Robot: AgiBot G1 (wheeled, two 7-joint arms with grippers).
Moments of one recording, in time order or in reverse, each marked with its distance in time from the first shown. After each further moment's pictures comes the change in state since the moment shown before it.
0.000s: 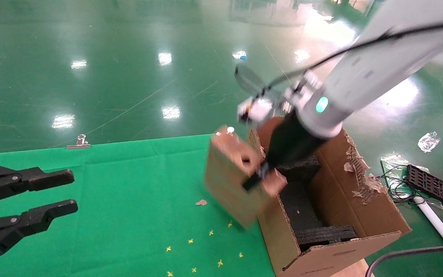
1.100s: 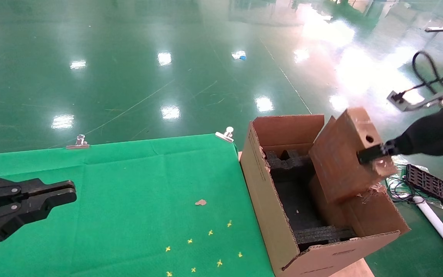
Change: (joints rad) left arm 0.000 0.000 0.001 0.000 -0.001 0.000 0.001; right arm 0.019 0.279 0.003 -0.478 -0.084 -0.034 -0.235
